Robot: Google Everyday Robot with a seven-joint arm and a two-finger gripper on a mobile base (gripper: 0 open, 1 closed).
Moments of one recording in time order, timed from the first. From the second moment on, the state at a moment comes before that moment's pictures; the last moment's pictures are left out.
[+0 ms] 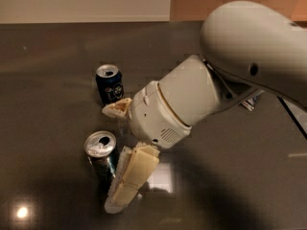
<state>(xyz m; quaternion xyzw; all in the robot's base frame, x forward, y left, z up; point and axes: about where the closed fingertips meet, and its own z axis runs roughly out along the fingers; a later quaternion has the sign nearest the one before) 0.332 0.078 0.916 -0.70 0.58 0.32 0.27</state>
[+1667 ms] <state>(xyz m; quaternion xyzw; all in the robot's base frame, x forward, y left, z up) 0.348 0.089 0.913 -0.69 0.57 0.33 0.31</state>
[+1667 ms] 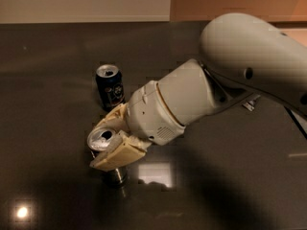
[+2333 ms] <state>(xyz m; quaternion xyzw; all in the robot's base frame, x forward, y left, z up) 0.369 0.055 0.947 -0.70 0.60 0.28 0.26</state>
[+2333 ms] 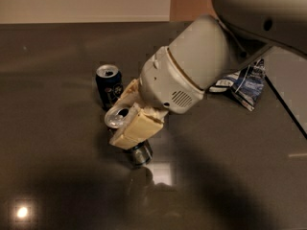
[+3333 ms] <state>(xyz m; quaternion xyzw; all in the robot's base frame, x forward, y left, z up) 0.394 -0.024 0.923 -0.75 0.63 0.14 0.14</state>
